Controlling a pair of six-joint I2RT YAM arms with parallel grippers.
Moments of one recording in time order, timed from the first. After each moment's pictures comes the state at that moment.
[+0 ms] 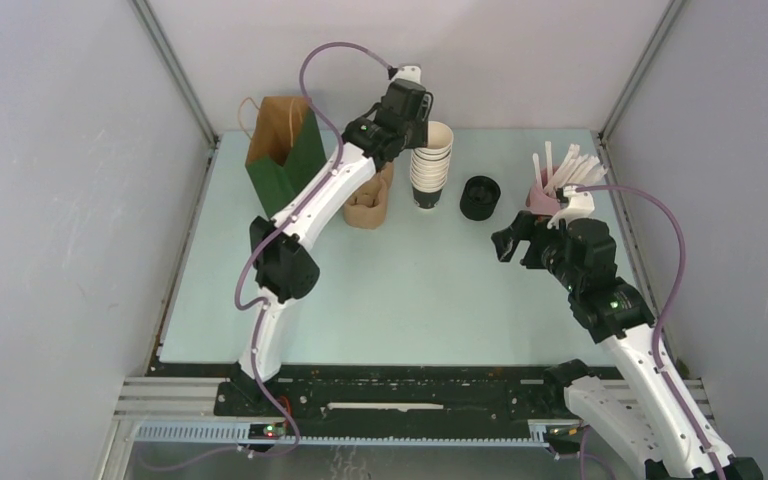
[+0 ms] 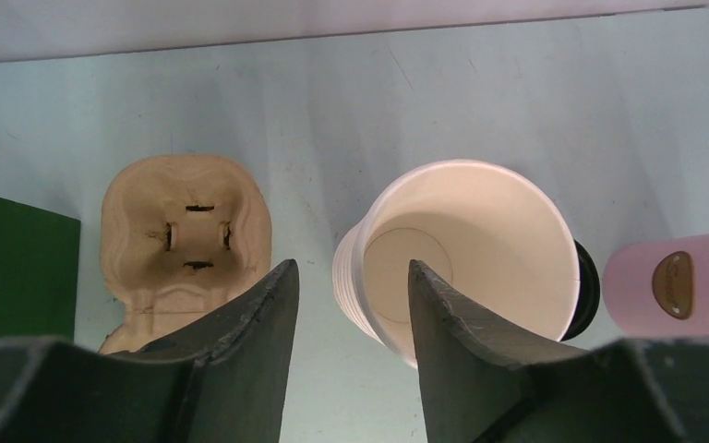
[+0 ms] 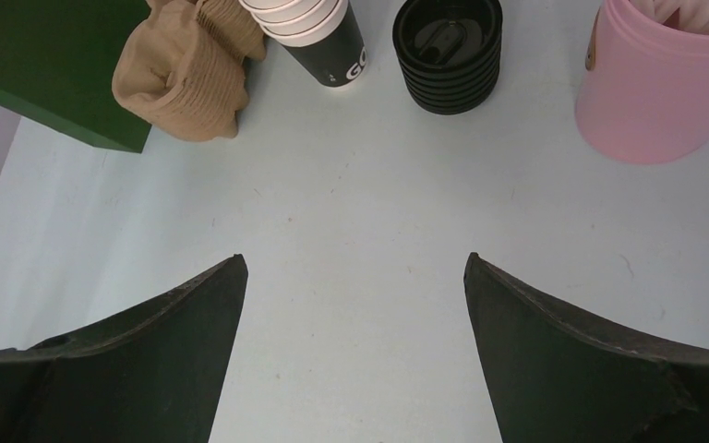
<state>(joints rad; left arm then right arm) -0.64 2.21 2.38 -0.70 -0.36 -0.34 0.31 0.72 0.80 -0.46 -0.01 0.38</state>
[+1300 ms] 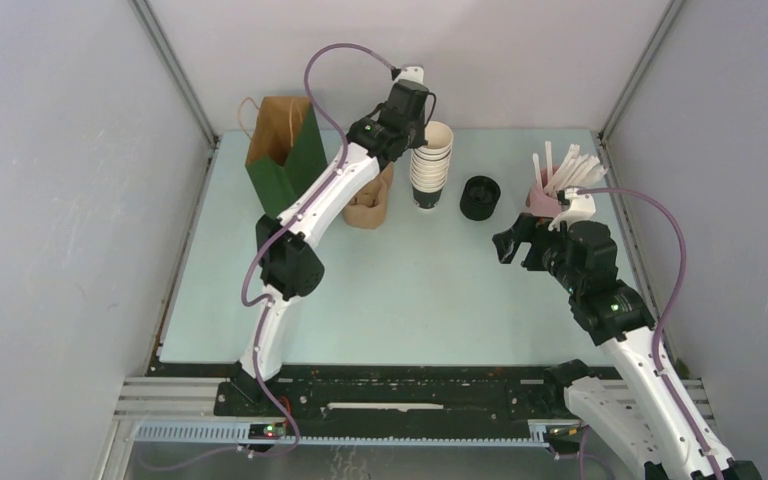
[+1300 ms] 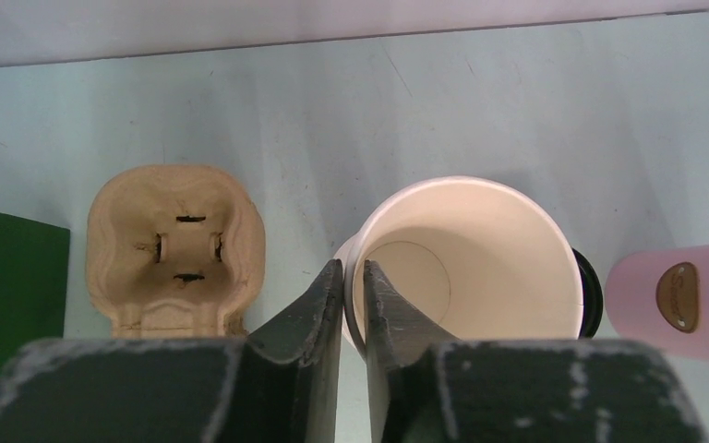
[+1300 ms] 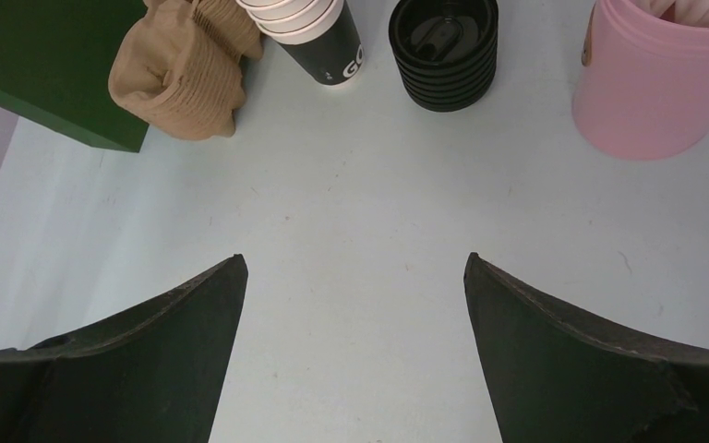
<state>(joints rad) -0.64 2.26 2.42 -0.69 -0.36 -0.34 0.30 0.71 0.79 -0.46 -0.01 0.38</state>
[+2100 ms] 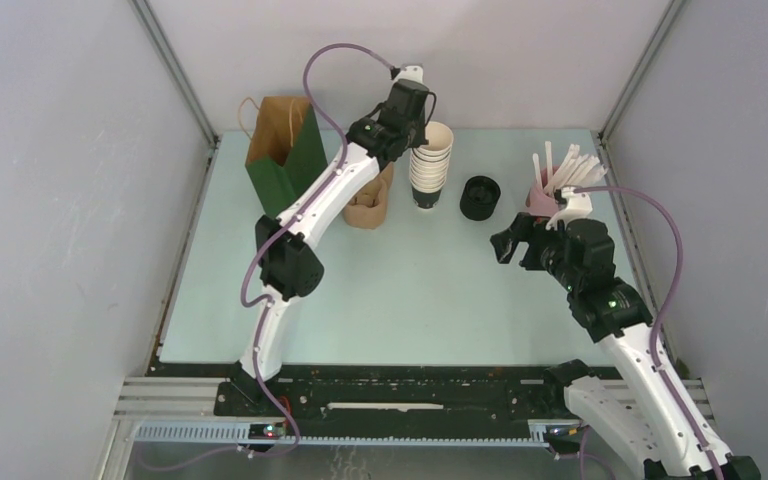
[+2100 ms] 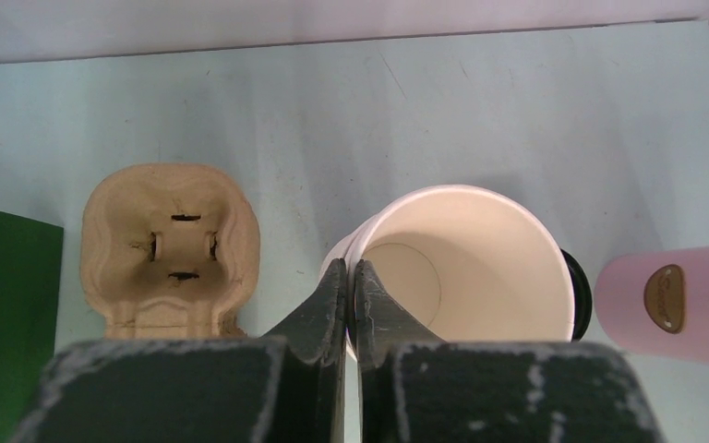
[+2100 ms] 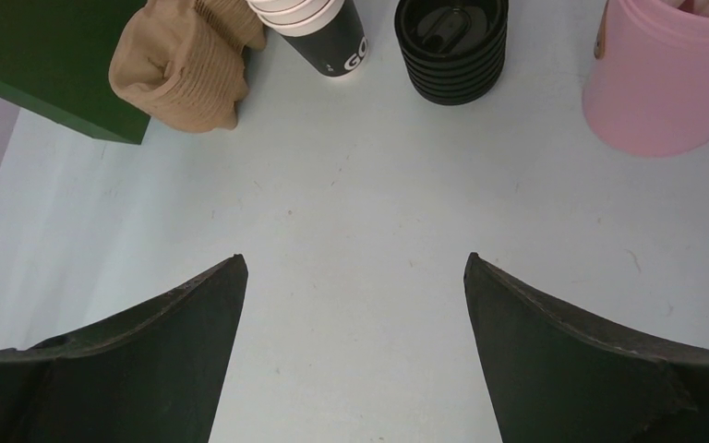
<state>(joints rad) -0.64 2.26 2.42 -0.69 -0.36 -0.35 0.30 0.72 0.79 -0.45 -0.03 0.38</state>
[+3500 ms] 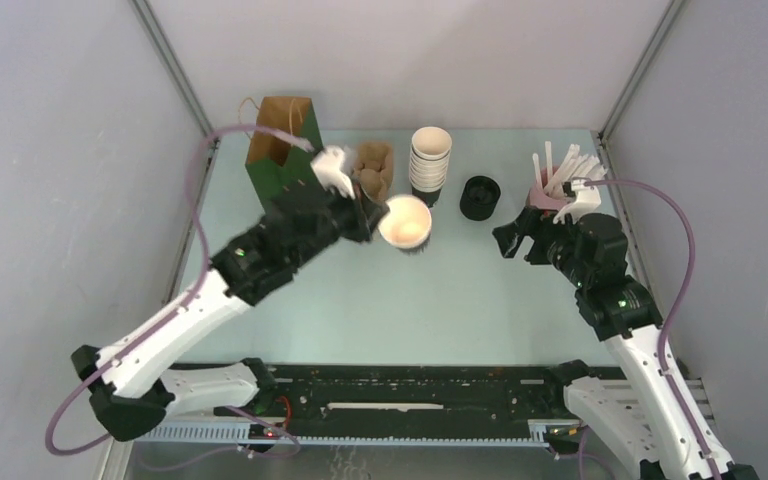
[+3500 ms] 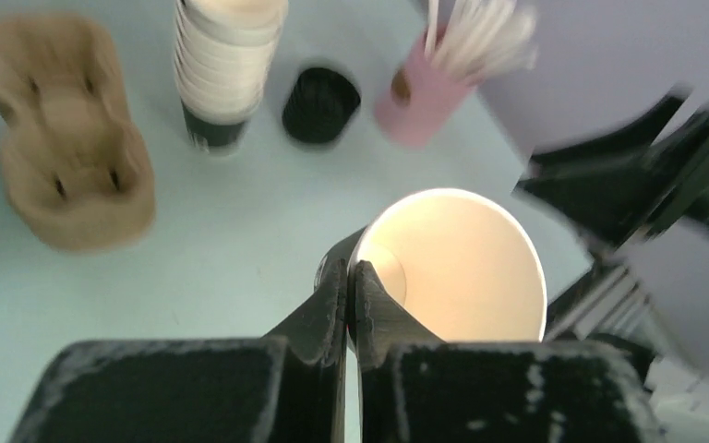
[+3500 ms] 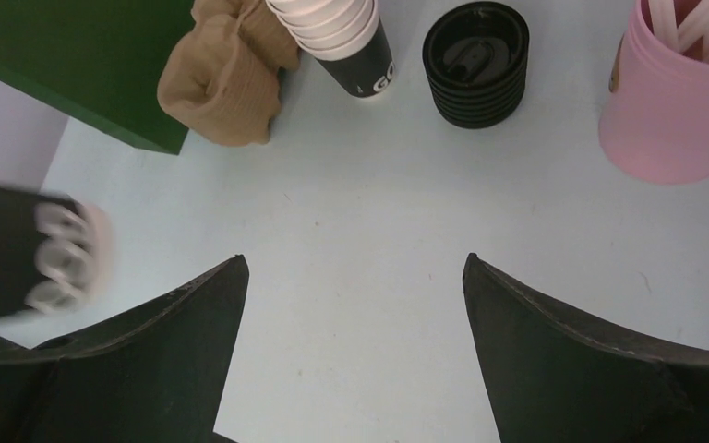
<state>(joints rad) -0.83 1.13 1.36 -0.47 -0.16 -0.43 0.26 0.73 0.86 -0.47 -0.11 0.38</state>
